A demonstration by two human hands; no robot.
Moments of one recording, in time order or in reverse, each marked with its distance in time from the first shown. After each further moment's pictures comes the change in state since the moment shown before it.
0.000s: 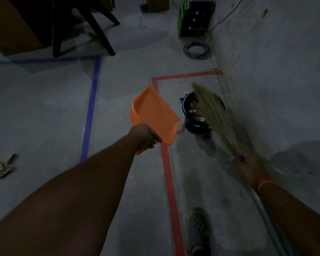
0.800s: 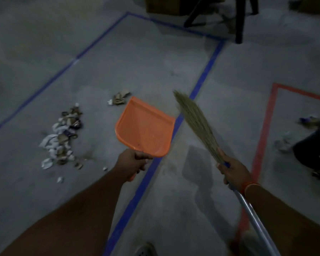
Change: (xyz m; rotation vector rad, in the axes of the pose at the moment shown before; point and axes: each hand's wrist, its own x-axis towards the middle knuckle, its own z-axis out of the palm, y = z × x) left_hand -0.249 -0.482 -0.117 -0.545 0.424 -0.277; right_hand -0.153 -0.206 0.371 -0.110 -0.608 -0.185
